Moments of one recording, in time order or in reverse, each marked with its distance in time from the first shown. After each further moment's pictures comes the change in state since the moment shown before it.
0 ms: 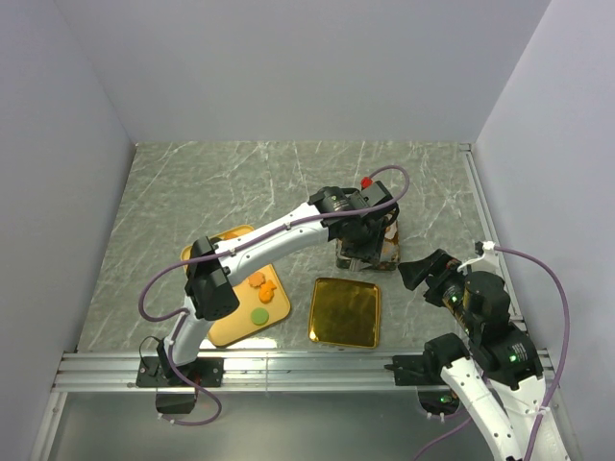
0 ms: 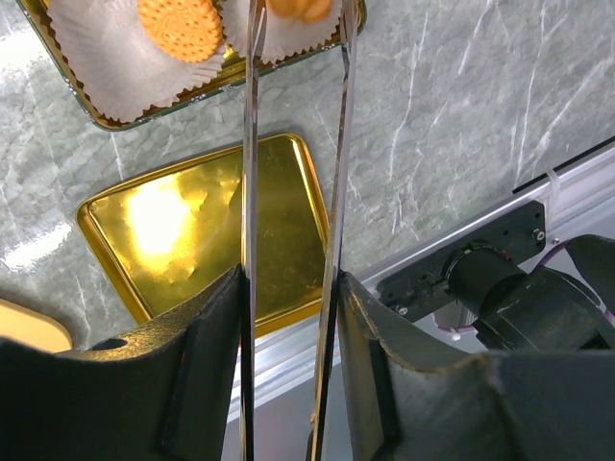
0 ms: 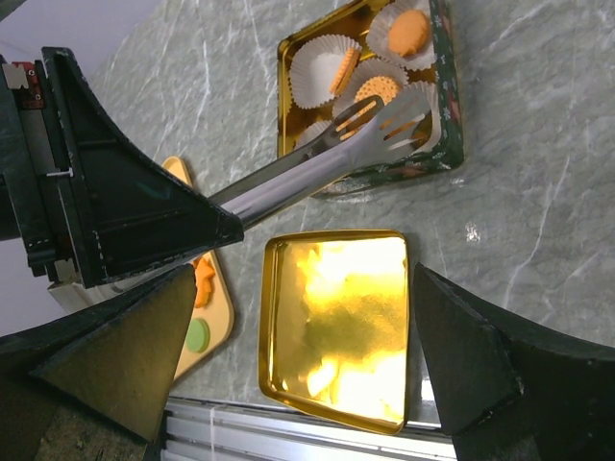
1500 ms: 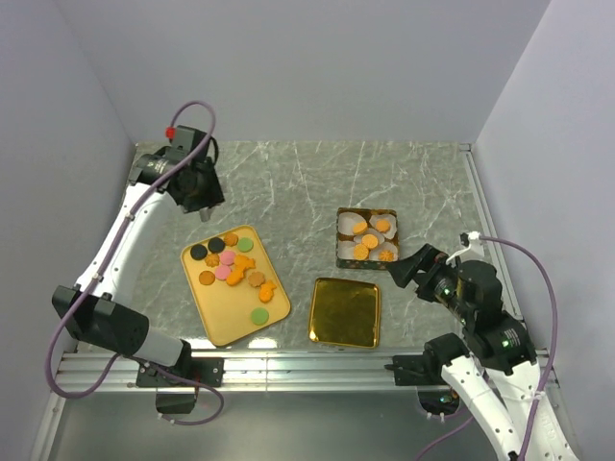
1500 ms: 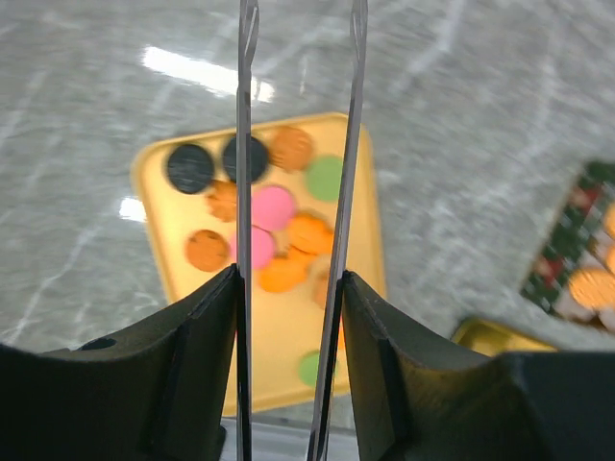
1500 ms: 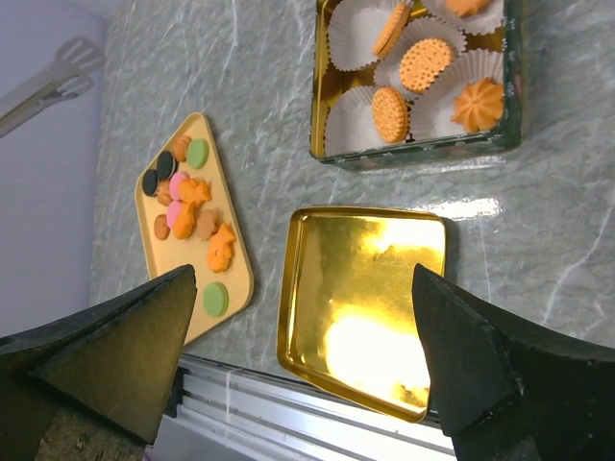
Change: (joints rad) left arm 0.746 -0.635 -0.524 -0.035 -0.191 0.190; right arm 0.000 0.082 -0.005 0.059 -0.132 -0.011
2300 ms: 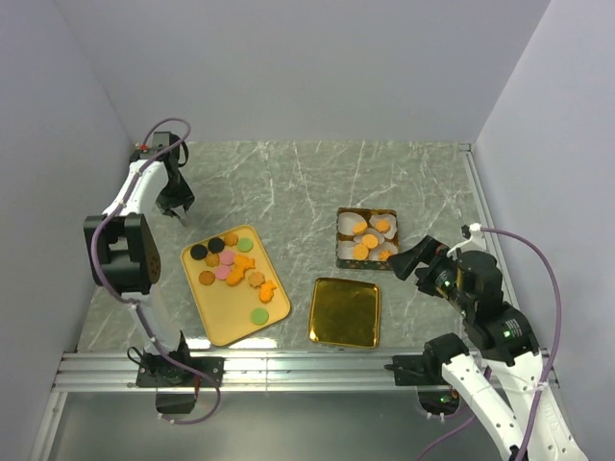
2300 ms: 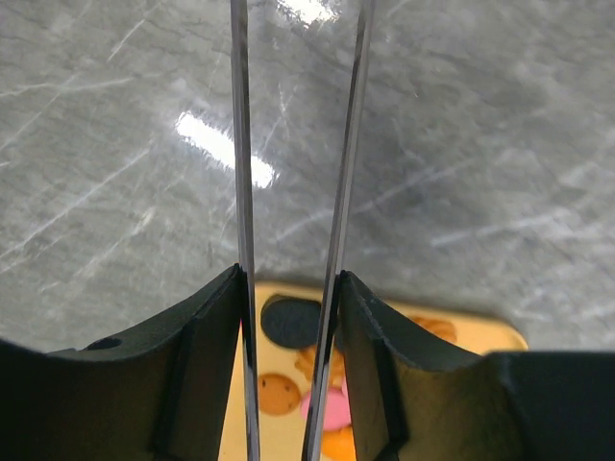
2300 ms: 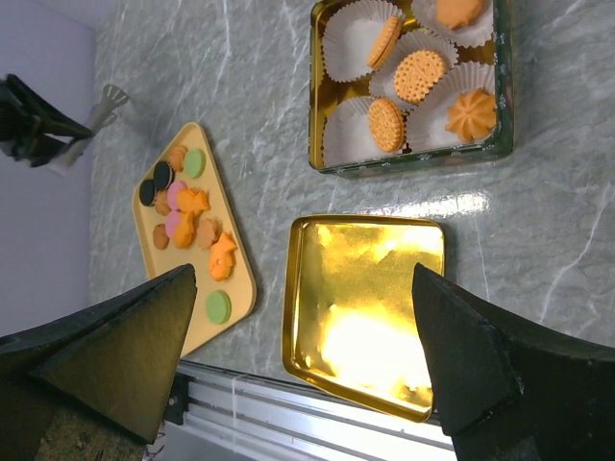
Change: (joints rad) left arm 0.379 0.396 -0.047 0.218 -0.028 0.055; right arm 0.000 0.093 0.071 -0.008 0.023 0.001
